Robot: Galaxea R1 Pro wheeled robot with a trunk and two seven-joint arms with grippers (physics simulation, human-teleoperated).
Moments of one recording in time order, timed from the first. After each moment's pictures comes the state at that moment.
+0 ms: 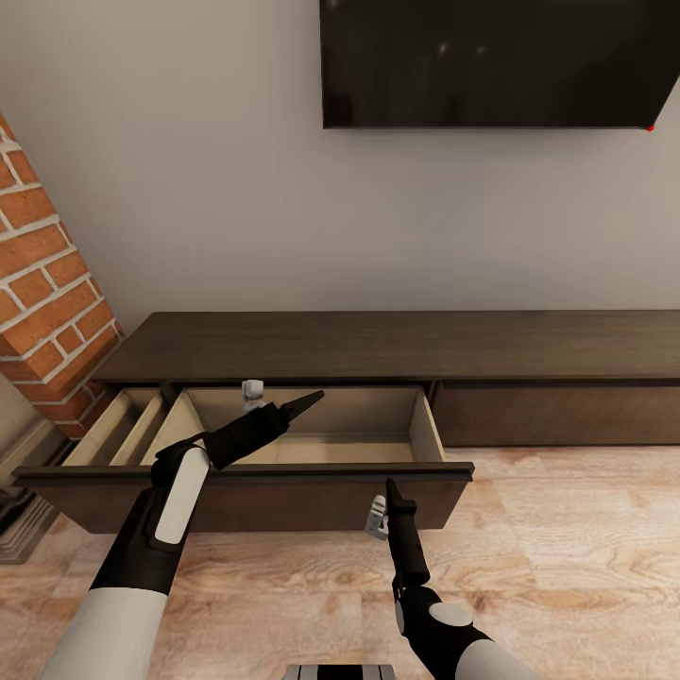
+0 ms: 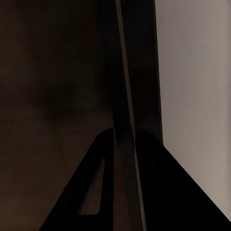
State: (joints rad) left arm -0.61 -0.04 0.02 -1.31 0.63 0.72 -0.81; right arm -0.58 0.17 0.28 -0.31 1.33 0.09 -0.84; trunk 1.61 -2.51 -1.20
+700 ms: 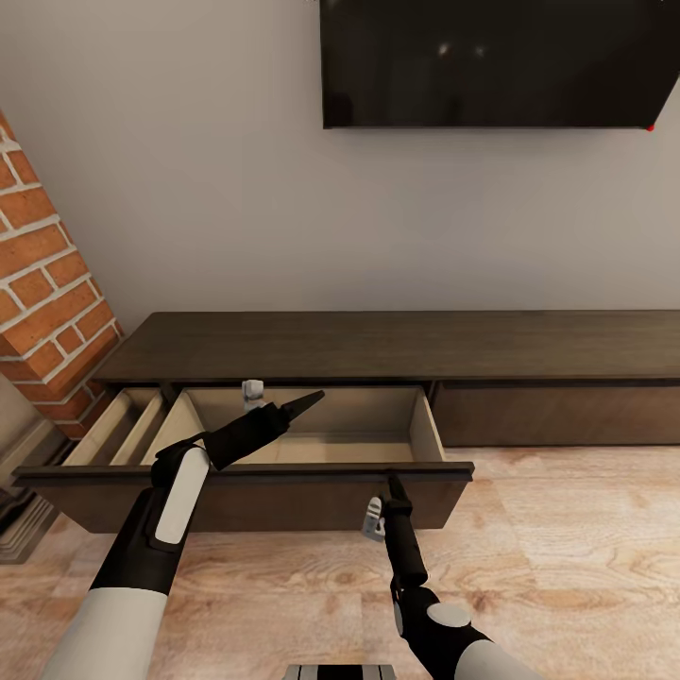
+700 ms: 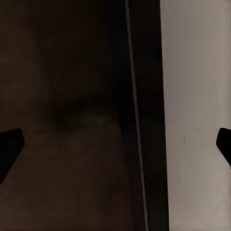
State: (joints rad) left arm -0.61 -0.04 0.02 -1.31 0.63 0.72 -0.81; right arm -0.58 0.17 0.30 -0.31 1.34 0.09 -0.83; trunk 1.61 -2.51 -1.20
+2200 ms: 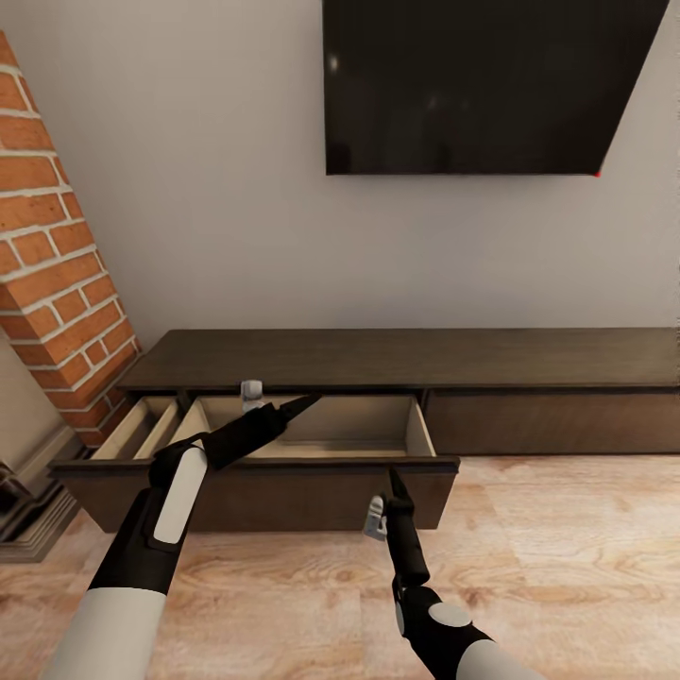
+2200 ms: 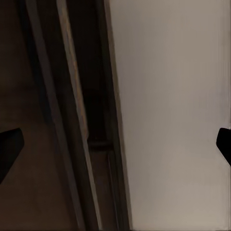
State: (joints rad) left arm -0.61 -0.04 0.03 -1.31 0.62 0.73 -0.80; right arm -0.58 0.17 0.30 -0.32 1.35 0.10 -0.85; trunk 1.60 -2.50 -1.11
